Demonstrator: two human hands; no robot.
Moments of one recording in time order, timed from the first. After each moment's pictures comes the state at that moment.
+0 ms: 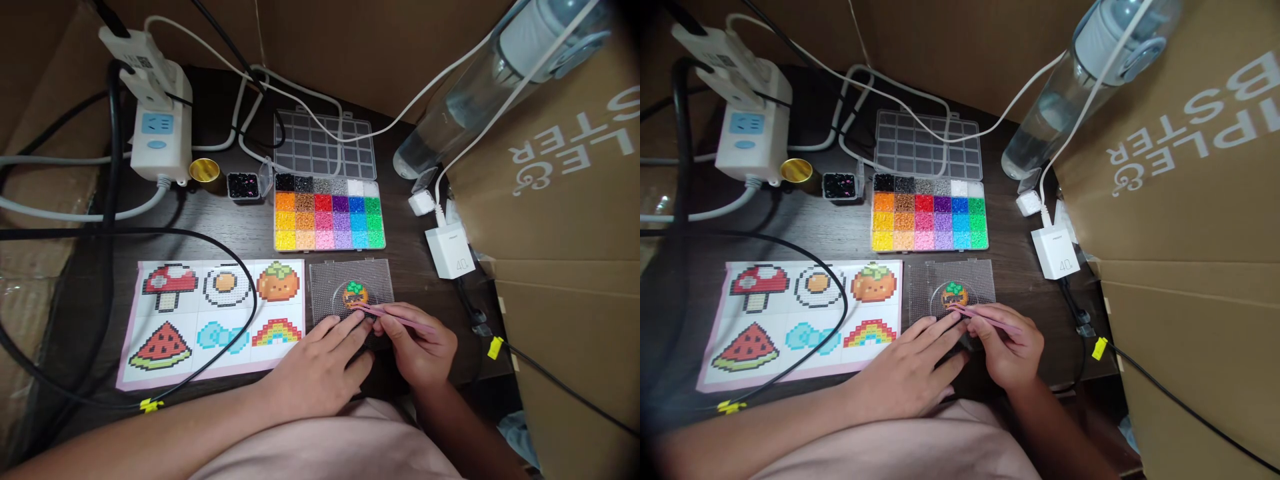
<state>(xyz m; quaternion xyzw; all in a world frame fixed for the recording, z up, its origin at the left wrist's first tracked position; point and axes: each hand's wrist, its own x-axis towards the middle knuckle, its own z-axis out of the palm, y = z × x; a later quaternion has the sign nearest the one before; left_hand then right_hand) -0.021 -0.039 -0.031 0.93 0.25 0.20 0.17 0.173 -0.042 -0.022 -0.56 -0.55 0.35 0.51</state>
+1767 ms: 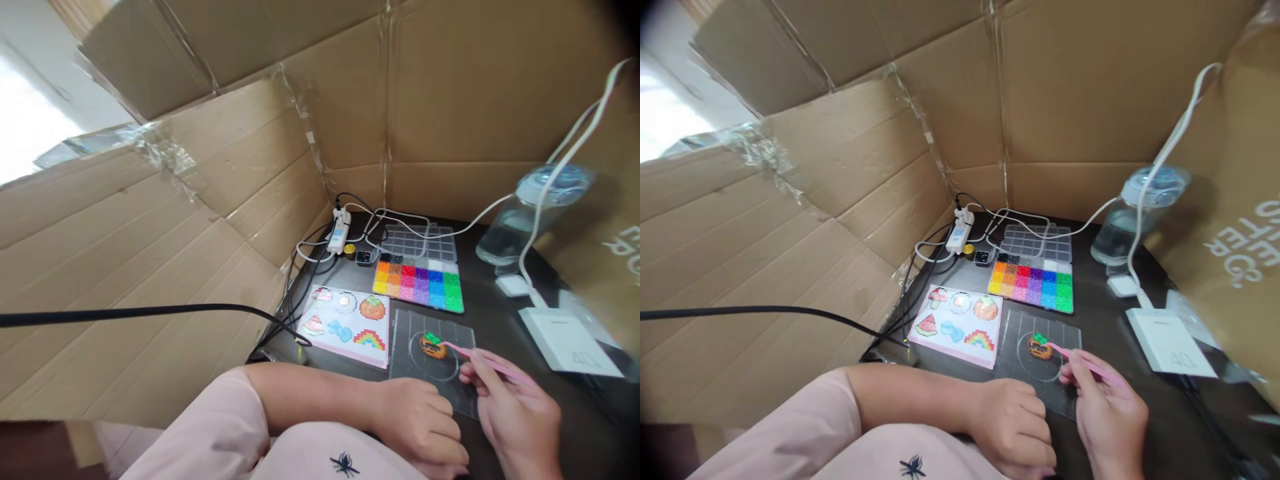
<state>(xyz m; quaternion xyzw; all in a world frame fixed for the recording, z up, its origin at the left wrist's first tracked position) 0.024 -0.067 -0.008 0.98 0.15 0.08 0.11 0.184 -0.036 -0.042 -0.51 -0.33 0.49 0.63</state>
